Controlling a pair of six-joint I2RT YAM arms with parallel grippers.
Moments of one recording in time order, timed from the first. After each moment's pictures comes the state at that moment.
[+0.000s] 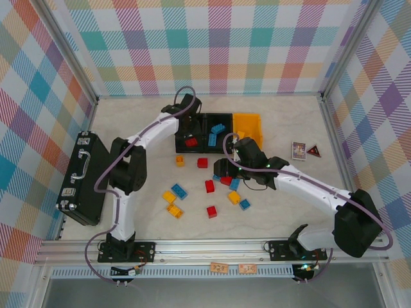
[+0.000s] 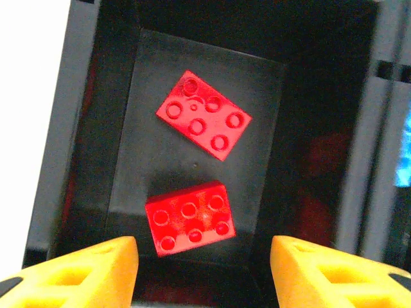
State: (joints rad) left arm -0.48 2.09 1.80 -0.81 -0.13 -0.64; right arm 0.73 1.32 0.90 -0.39 -0.13 0.65
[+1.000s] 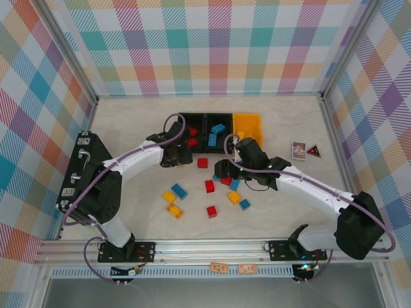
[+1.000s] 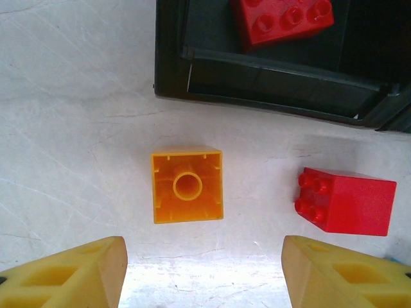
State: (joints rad) left arm -0.53 1.69 1.19 -0.66 -0.13 -0.64; right arm 0.73 1.30 0.90 -0.42 -0.14 0.62
